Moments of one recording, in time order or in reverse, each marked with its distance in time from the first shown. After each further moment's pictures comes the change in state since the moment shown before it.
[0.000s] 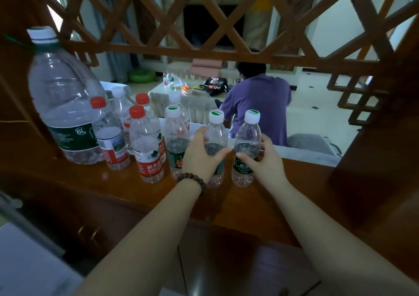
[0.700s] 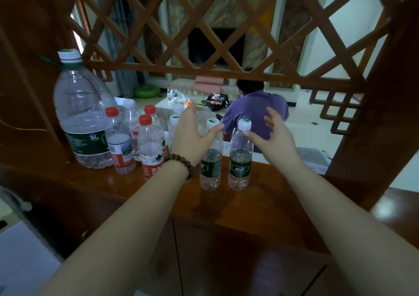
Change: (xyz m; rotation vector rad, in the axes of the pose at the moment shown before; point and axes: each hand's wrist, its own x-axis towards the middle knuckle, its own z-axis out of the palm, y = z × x) left_hand -0.001 0.064 -0.055 0.008 0.129 0.173; right_hand 0.006 -0.065 -0.059 -0.091 0.079 -0.134
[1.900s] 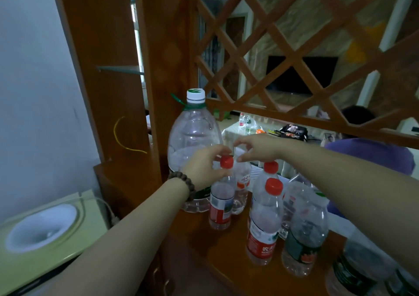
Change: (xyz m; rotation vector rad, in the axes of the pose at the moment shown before) left_hand 0.117 -0.172 -0.203 0.318 -0.188 -0.046; right_hand 0.178 -0.181 0.284 -0.576 -0.919 -0.450
